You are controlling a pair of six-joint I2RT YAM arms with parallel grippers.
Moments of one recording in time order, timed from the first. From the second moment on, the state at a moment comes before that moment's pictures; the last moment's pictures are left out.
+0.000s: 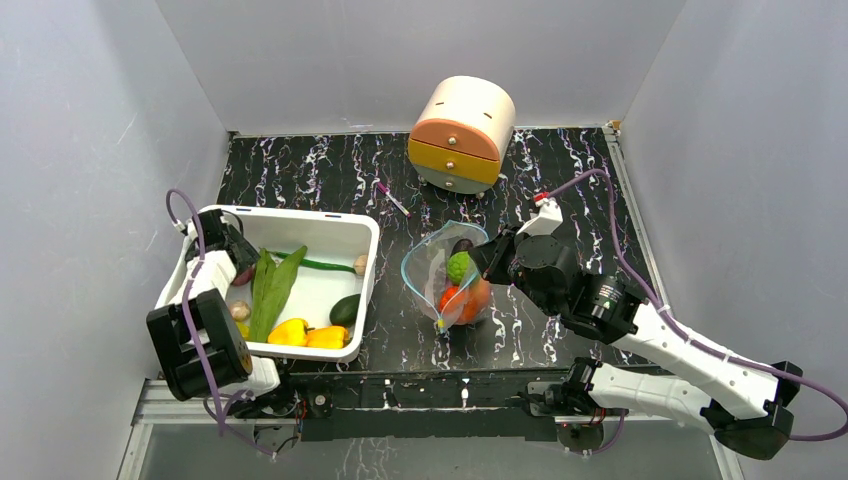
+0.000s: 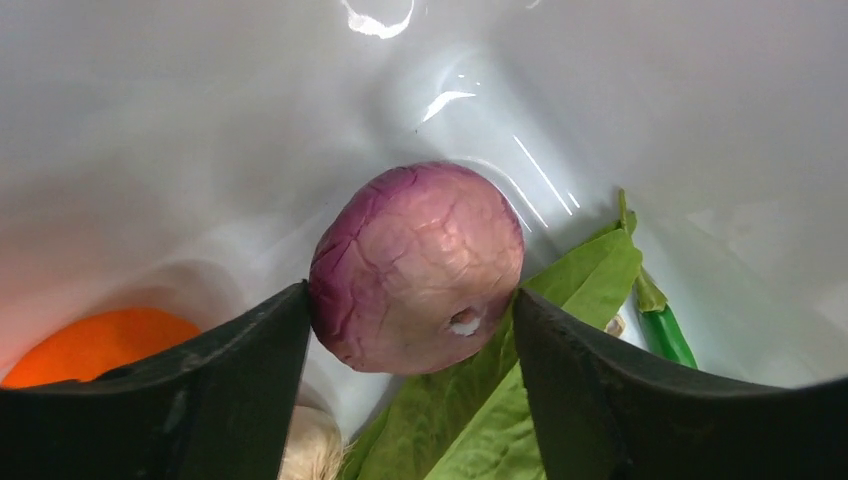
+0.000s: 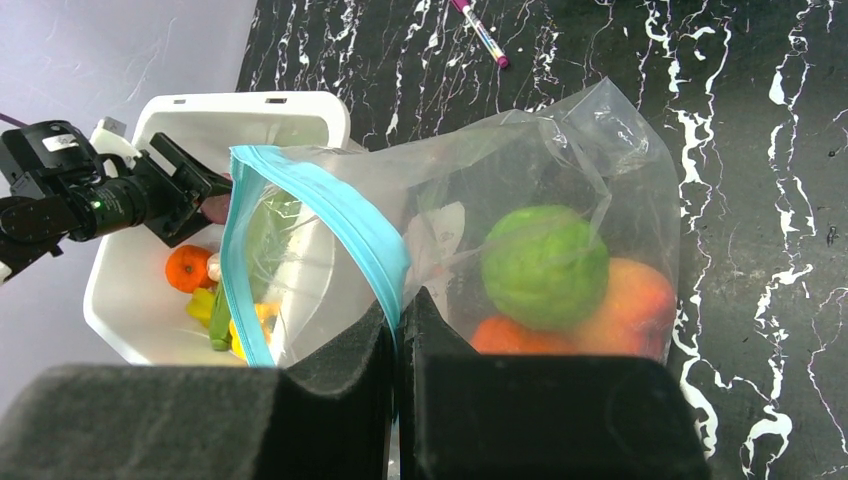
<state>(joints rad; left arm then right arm) 0.38 1.37 0.75 -0.34 -0.25 -0.35 0.99 0.84 0.96 -0.51 0.47 0.84</state>
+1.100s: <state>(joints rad) 0.37 1.02 0.75 -0.50 0.08 -0.32 0.99 0.87 0.96 -0.51 0.46 0.84</state>
